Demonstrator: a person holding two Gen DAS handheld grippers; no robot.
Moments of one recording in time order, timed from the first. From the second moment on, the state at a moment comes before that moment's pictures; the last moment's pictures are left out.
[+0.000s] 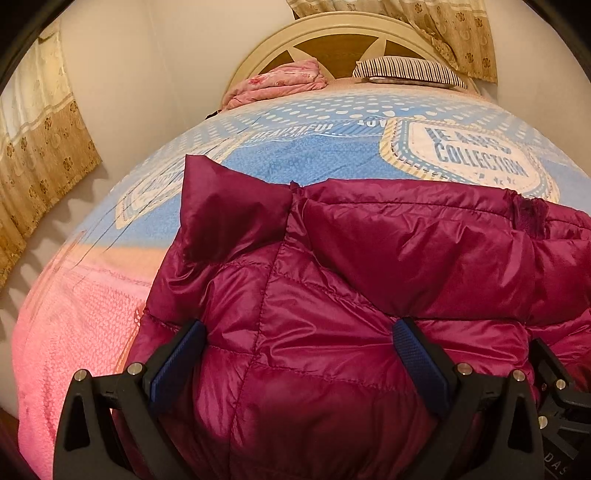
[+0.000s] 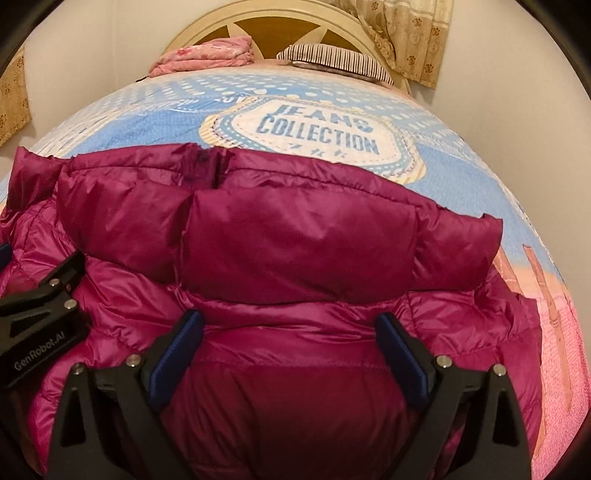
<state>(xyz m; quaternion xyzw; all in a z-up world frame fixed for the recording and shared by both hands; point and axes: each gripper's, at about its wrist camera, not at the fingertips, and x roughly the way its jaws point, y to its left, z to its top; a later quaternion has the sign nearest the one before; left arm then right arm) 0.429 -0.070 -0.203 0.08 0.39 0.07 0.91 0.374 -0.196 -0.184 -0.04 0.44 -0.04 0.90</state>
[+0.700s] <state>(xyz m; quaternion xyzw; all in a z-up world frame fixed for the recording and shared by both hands) 0.305 0.038 -0.201 -0.03 0.41 0.10 0.91 0.260 -0.173 -0.172 -0.10 0.38 -0.02 0.92</state>
